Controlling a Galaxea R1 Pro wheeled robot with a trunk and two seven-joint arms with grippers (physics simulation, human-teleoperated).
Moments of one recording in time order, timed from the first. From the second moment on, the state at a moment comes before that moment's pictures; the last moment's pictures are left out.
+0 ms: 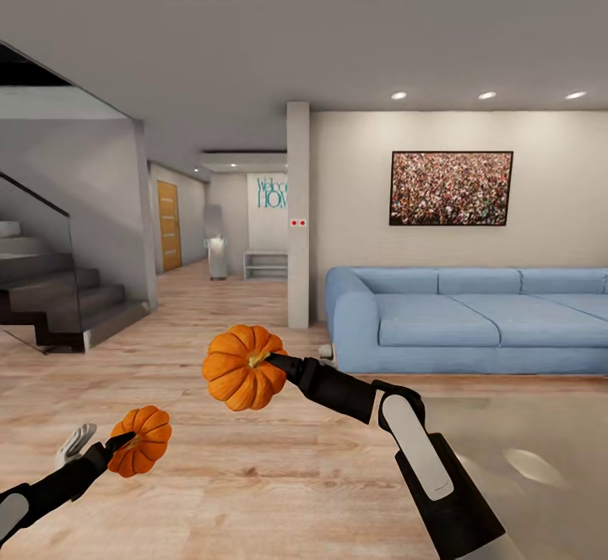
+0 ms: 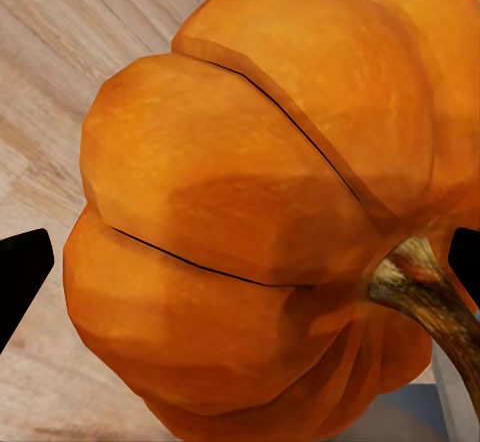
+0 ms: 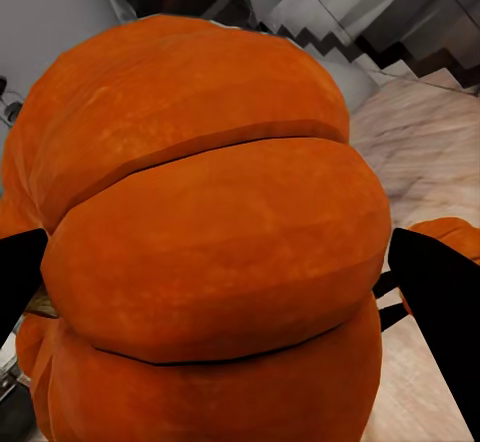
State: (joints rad) left arm -0.43 0.50 -0.09 -0.50 1.09 0.40 -0.48; right arm -0.45 0.08 0.28 -1.39 -1.08 0.83 0.34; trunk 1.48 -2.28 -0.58
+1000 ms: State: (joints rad) left arm -0.43 0.50 -0.09 -0.50 1.09 0.40 -0.48; right arm -0.45 0.08 0.28 -1.39 -1.08 0.83 0.34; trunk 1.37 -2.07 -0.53
